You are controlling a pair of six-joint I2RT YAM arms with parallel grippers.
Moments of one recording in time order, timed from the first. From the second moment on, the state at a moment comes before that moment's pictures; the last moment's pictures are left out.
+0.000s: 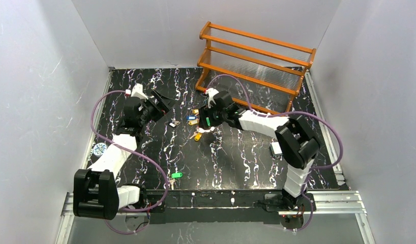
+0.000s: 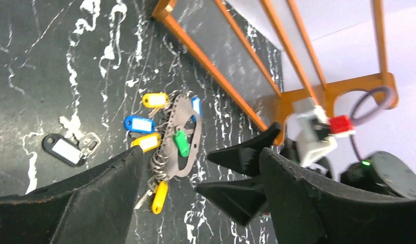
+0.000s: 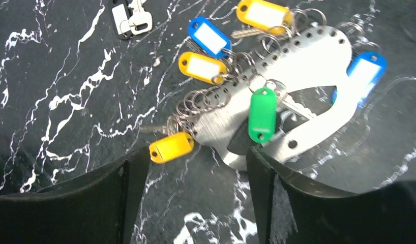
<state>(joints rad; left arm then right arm) -0.11 1.21 0.68 0.17 0.34 -0.82 0.72 1.81 1.16 -0.03 -0.19 0.26</state>
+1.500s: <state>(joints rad) -0.39 1.35 0.61 0.08 0.34 -0.82 0.58 1.54 0.94 -0.22 -0.55 0.34</state>
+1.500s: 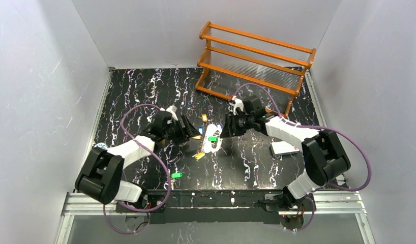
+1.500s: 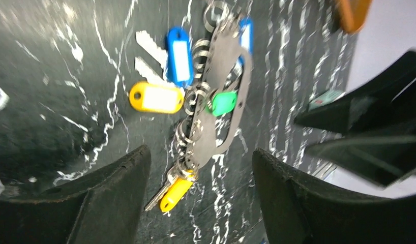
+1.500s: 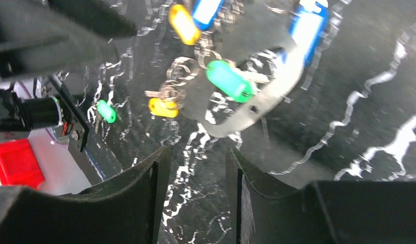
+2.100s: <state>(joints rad) -0.71 1.56 0.55 0.35 0.24 -0.90 0.47 1.88 1.00 -0.06 -0.70 0.49</state>
